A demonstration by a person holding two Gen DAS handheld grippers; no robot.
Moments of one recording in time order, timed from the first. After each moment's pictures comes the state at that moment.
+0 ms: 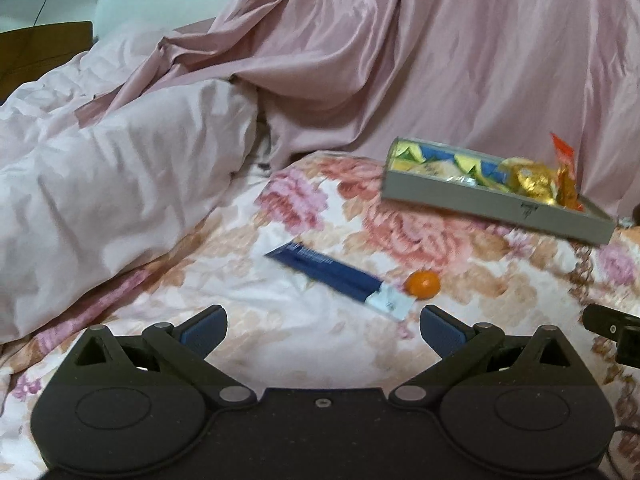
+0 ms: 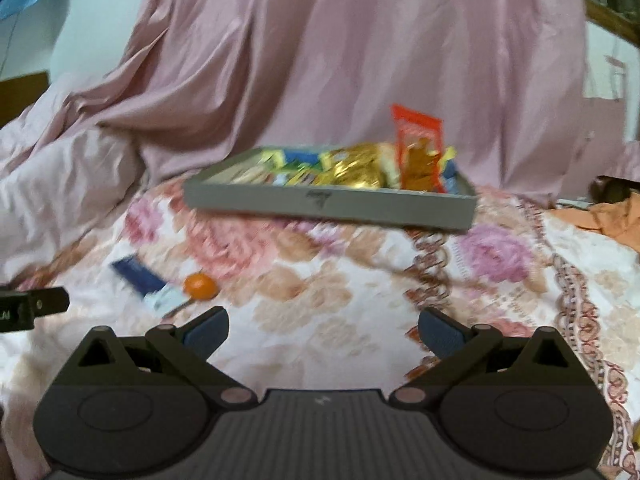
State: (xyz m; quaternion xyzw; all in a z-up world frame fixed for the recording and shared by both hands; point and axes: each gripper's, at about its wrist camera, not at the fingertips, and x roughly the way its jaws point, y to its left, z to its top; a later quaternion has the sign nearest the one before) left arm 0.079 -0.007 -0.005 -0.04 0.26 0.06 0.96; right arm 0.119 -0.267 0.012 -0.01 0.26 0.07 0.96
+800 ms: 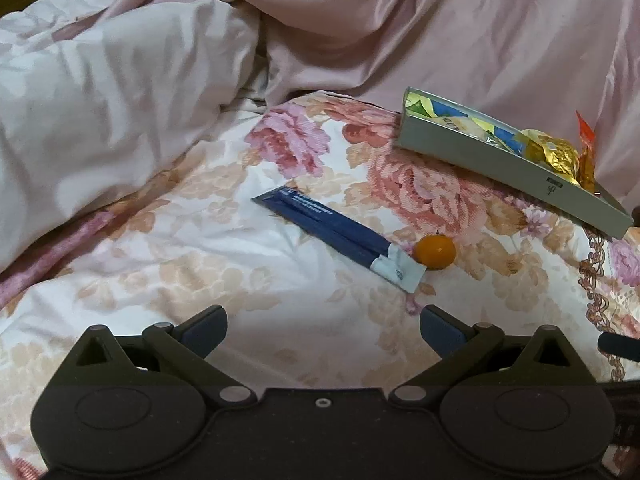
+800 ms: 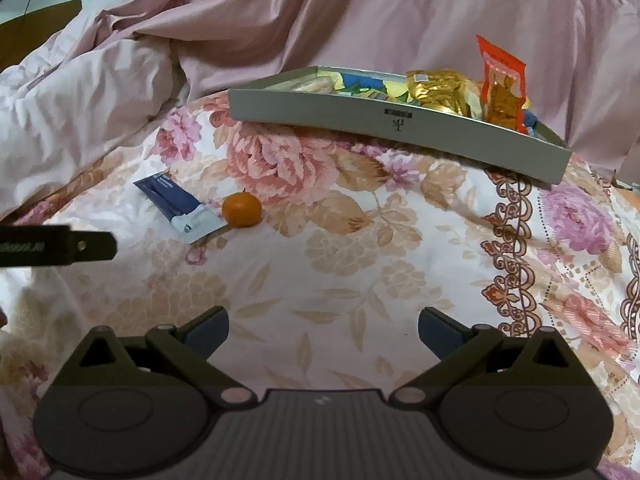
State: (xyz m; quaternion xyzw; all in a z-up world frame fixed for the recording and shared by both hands) left arm 0.125 0.010 -0.038 -0.10 0.33 0.04 0.94; right arm 0.150 -0.230 -0.023 -0.05 0.35 0.13 0.93
